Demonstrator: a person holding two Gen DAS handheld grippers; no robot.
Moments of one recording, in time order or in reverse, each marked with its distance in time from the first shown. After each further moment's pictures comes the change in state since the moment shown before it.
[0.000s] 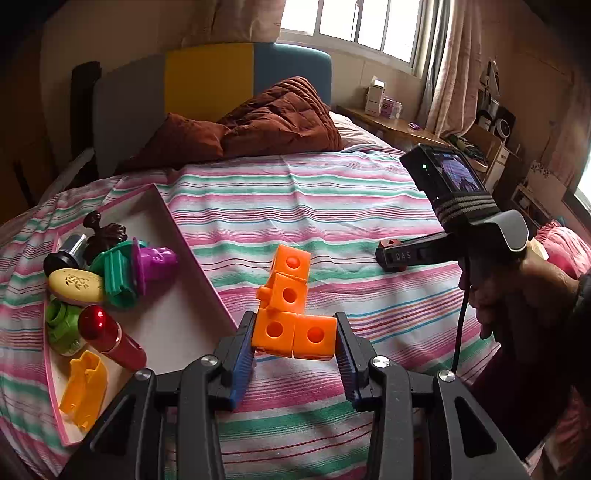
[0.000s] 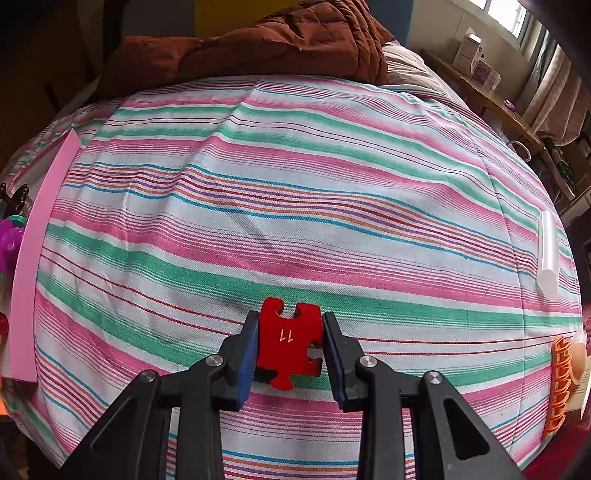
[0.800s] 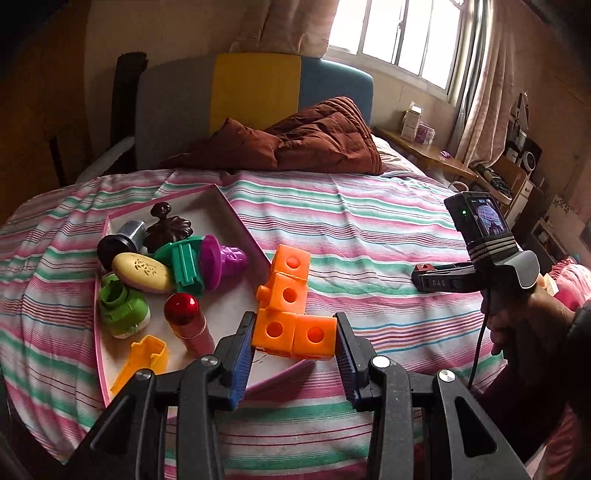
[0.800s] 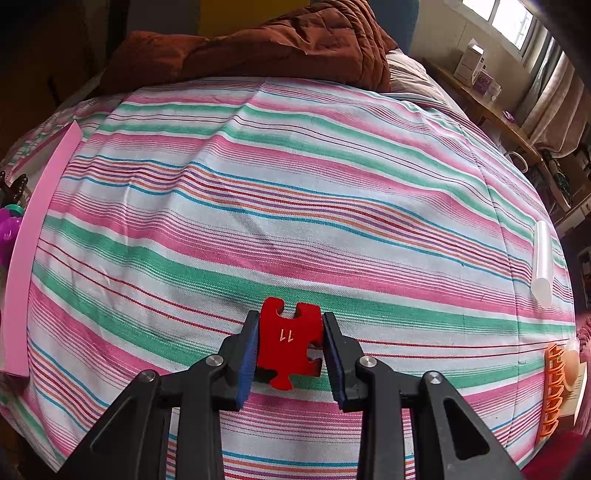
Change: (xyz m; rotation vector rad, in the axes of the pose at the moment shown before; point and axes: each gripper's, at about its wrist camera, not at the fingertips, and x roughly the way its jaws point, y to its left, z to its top) left arm -0.030 0.047 -0.005 -0.113 -0.044 0.073; right arm 0.000 0.007 -0.002 -0.035 -0.018 -0.033
